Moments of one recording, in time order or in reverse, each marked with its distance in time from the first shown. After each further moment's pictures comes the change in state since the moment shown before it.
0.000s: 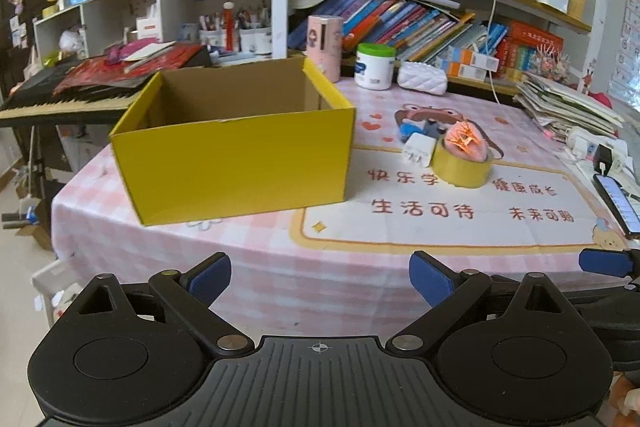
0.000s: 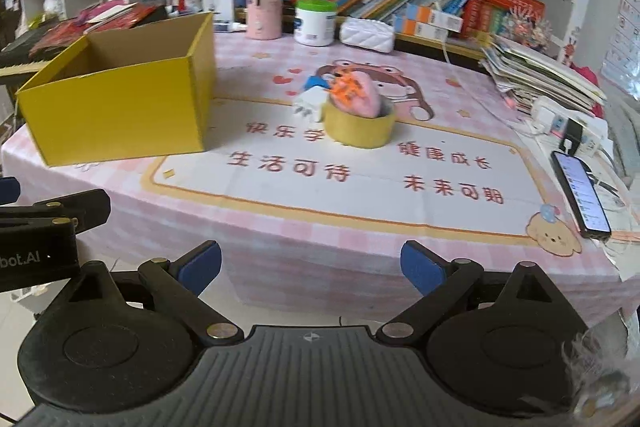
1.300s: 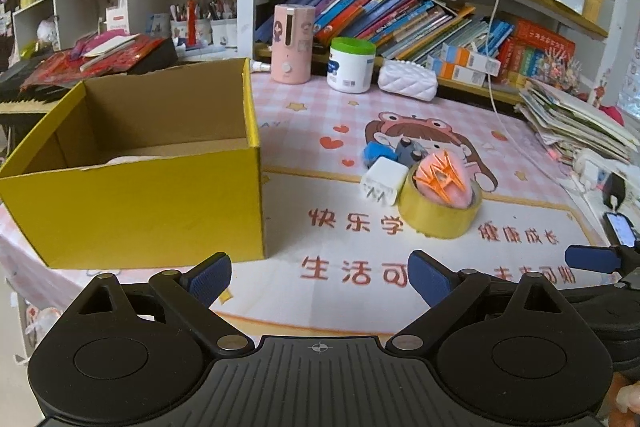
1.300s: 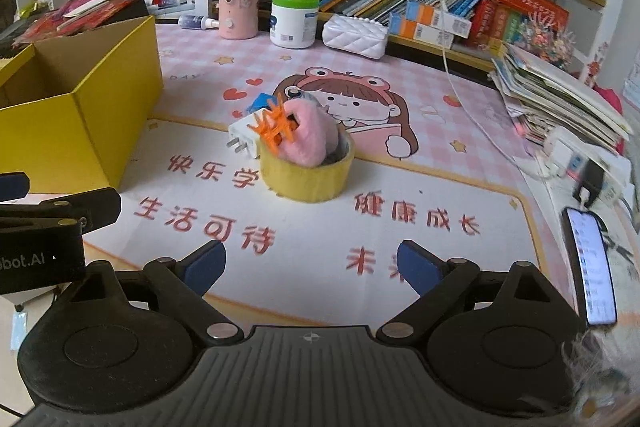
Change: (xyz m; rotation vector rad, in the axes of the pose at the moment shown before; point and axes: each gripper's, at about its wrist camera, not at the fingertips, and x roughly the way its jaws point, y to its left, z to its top) left arm 0.089 -0.068 0.057 -0.048 0.034 0.001; right arm 0.091 -0.079 0.069 -0.071 0.034 0.035
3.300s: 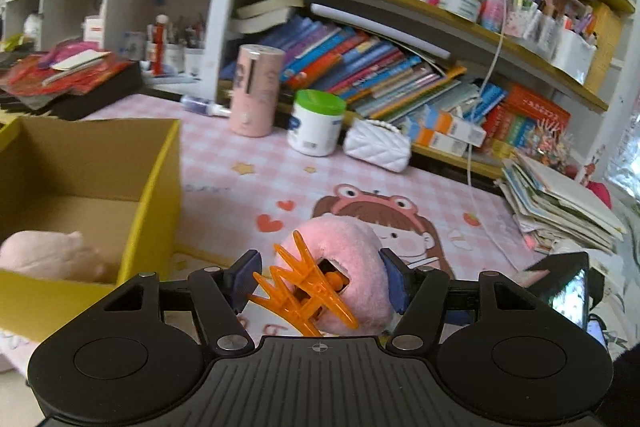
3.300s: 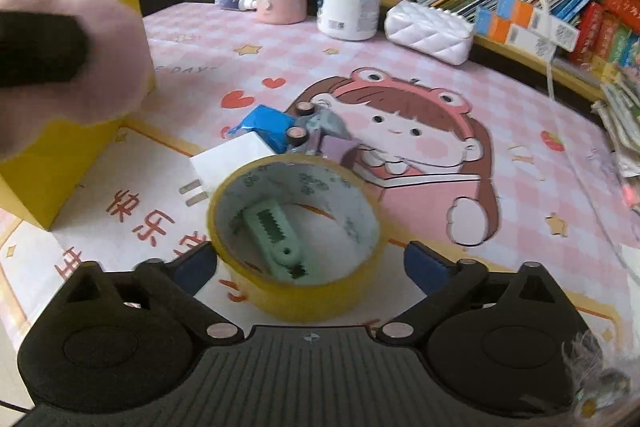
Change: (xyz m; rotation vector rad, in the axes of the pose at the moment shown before) left arm 0.046 -0.045 0.066 -0.120 -0.107 -0.071; right arm 0.139 -0.036 0.058 -0.128 0.026 0.241
